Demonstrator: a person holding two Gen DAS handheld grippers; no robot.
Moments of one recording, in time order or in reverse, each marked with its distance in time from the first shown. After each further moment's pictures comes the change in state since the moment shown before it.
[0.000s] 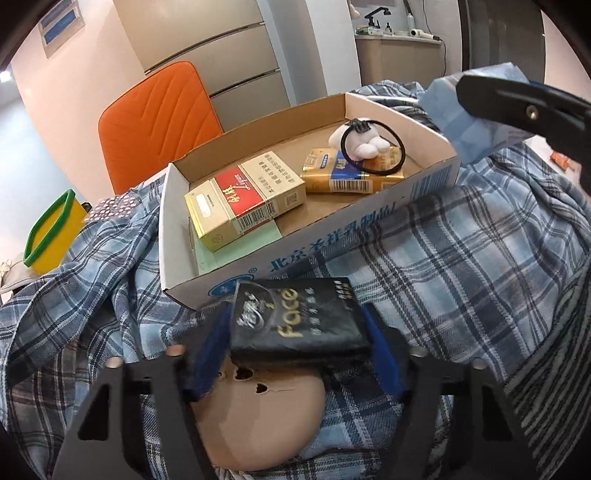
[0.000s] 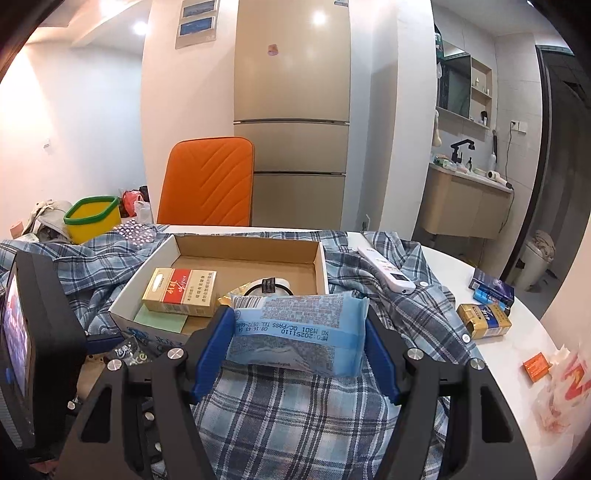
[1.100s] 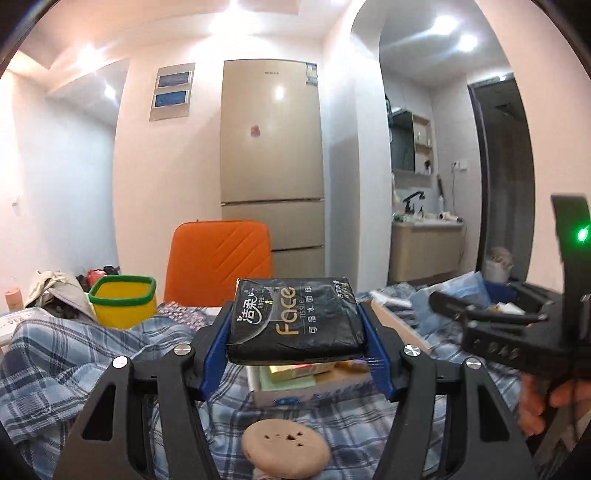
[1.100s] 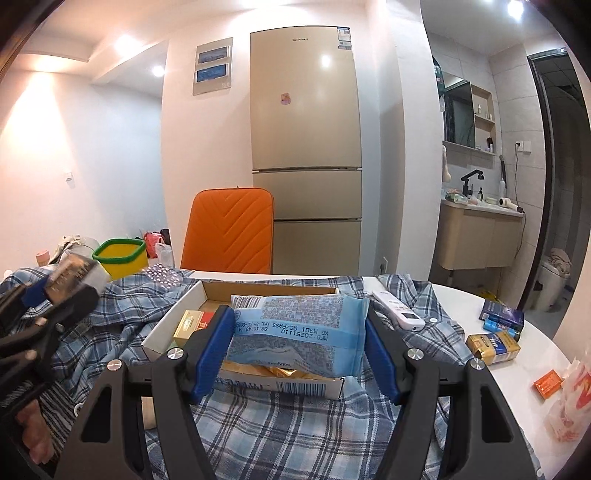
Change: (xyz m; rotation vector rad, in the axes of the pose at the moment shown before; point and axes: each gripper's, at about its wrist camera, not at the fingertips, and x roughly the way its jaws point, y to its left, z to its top) left arm -0.143 0.047 -0.030 -0.289 -0.717 0.043; right arm -0.037 -0.001 0.002 0.018 -0.202 0.078
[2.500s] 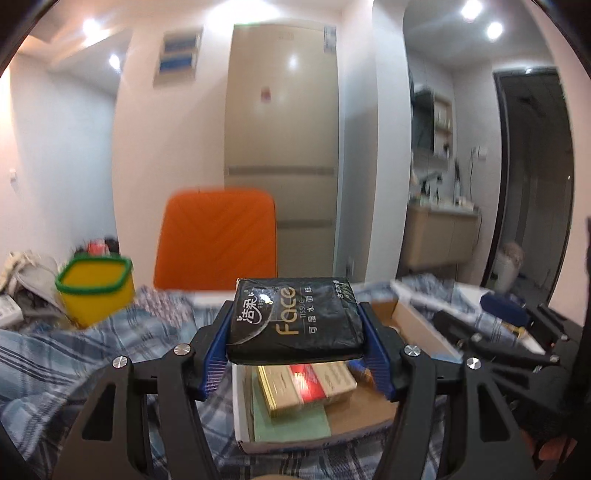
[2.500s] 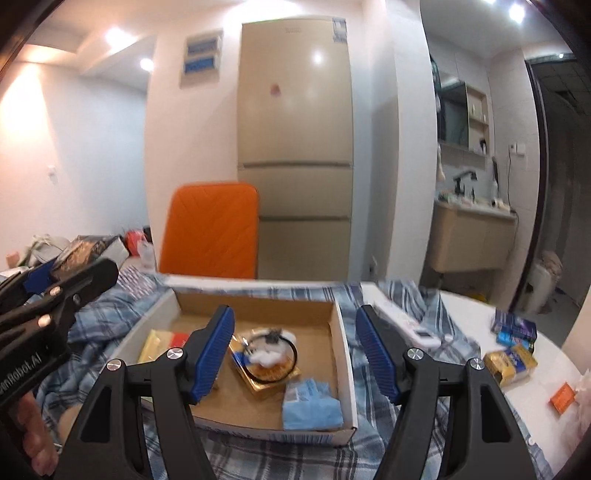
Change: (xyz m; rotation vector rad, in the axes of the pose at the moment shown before) left arm 0.117 0.011 0.000 -0.047 0.159 0.034; right arm 0.078 0.009 0.008 0.004 0.035 -0.061
